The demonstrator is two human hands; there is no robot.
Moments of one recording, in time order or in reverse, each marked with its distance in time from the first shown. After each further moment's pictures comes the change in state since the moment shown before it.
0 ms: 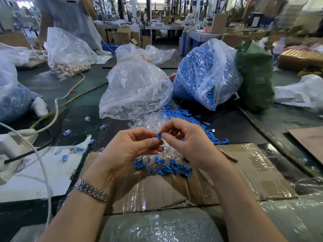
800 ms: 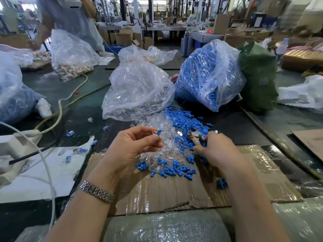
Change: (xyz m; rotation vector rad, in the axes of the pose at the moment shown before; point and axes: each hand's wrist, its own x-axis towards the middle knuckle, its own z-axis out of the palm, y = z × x) left_hand 0.007 -0.011 -0.010 -0.030 0.048 0.098; right_hand -0.005 0.018 -0.032 -0.822 0.006 0.785
